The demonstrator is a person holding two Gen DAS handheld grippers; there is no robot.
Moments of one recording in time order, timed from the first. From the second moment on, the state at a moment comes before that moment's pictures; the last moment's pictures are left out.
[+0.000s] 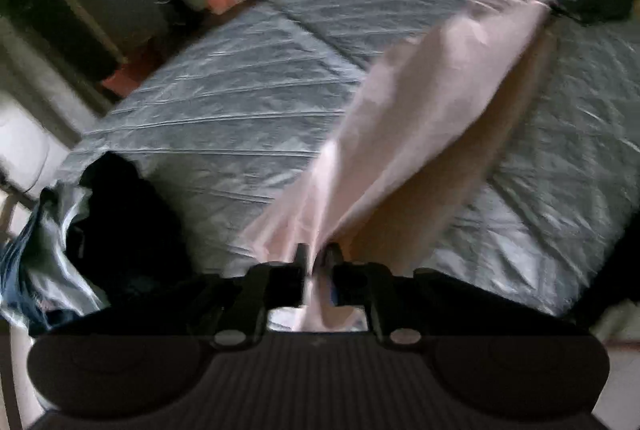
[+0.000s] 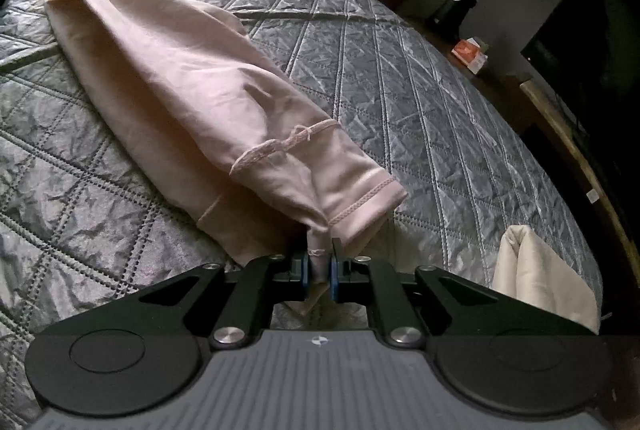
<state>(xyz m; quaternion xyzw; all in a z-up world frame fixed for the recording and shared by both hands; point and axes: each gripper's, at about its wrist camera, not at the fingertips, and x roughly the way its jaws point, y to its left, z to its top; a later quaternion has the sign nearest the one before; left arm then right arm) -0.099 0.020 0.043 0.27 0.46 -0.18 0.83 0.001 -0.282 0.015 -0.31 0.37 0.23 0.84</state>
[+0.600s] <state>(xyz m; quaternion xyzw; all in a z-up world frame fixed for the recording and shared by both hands) -0.047 -0.036 0.001 0.17 0.46 -0.22 0.84 -0.006 -0.277 0.012 -0.34 0.35 0.23 0.84</state>
